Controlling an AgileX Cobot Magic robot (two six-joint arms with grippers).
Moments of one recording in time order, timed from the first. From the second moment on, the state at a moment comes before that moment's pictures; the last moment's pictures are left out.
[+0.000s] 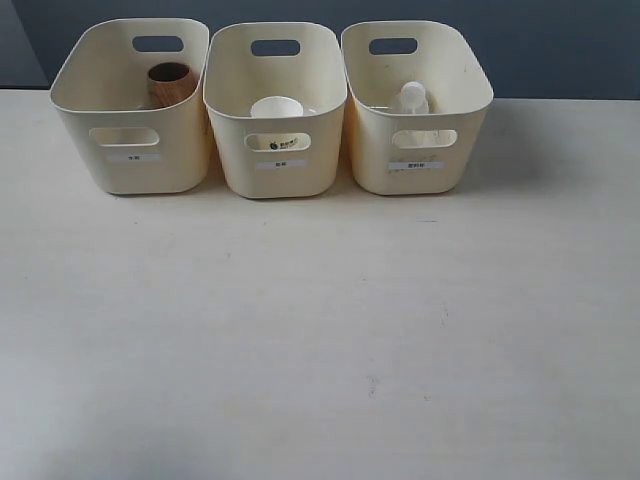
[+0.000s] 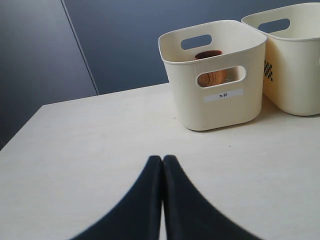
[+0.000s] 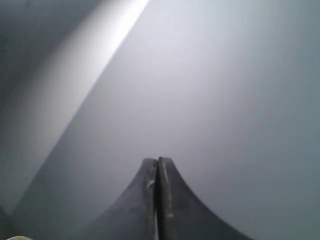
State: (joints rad) left arm 0.01 0.00 0.00 0.08 0.24 0.09; right arm 1.73 1.68 -2.76 -1.34 1.22 -0.15
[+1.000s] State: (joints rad) left arm 0.01 0.00 0.00 0.08 0.24 0.09; right arm 1.73 1.52 -2.76 -1.36 1.22 0.00
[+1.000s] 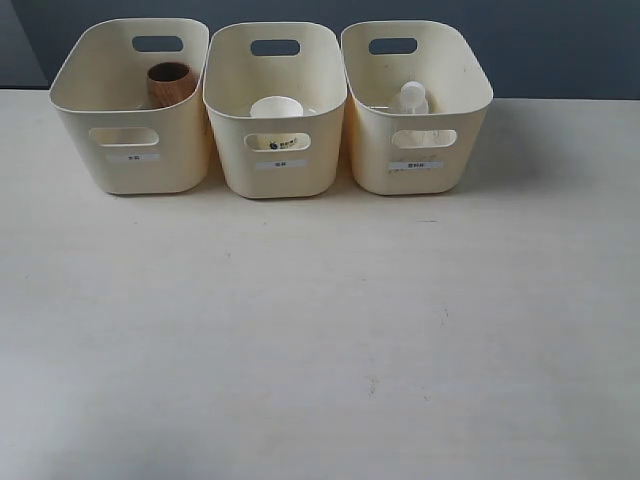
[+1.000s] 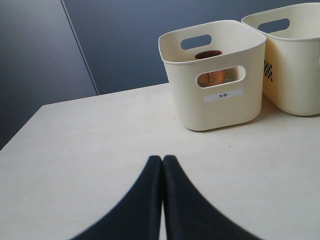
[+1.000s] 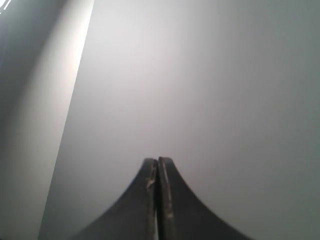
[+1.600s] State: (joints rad) left arm 0.01 0.00 0.00 0.08 0.24 0.09; right arm 1.73 1.52 -2.76 -1.41 1.22 0.05
